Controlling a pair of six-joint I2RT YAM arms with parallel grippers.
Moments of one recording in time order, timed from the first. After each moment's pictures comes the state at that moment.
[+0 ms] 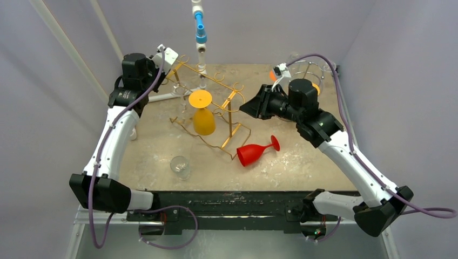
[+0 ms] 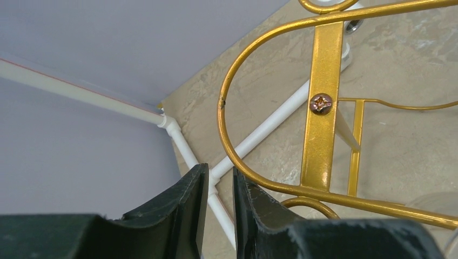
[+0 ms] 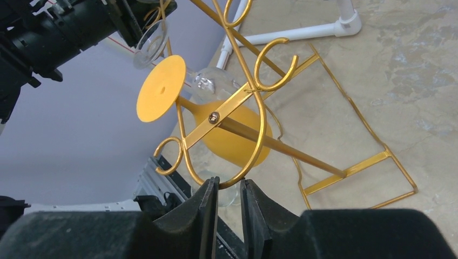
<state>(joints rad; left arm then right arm) -0.12 1.35 1.45 -0.49 -0.03 0.59 0.59 1.17 1.28 -0.40 -0.30 0.62</state>
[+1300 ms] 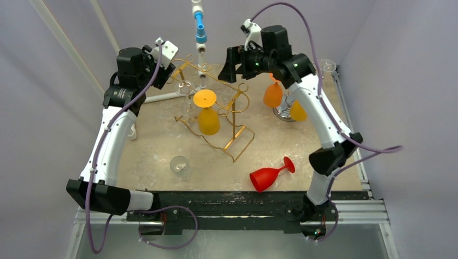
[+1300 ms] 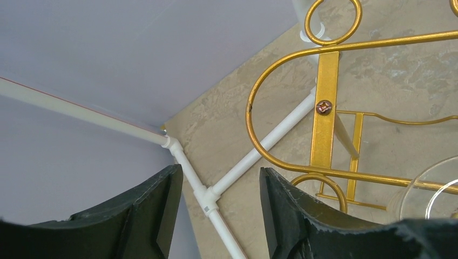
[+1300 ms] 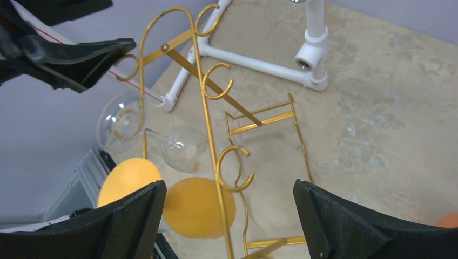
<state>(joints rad) -0.15 1.34 1.55 -0.53 0.02 0.56 0.54 1.77 2.19 -0.85 -0.35 0.27</state>
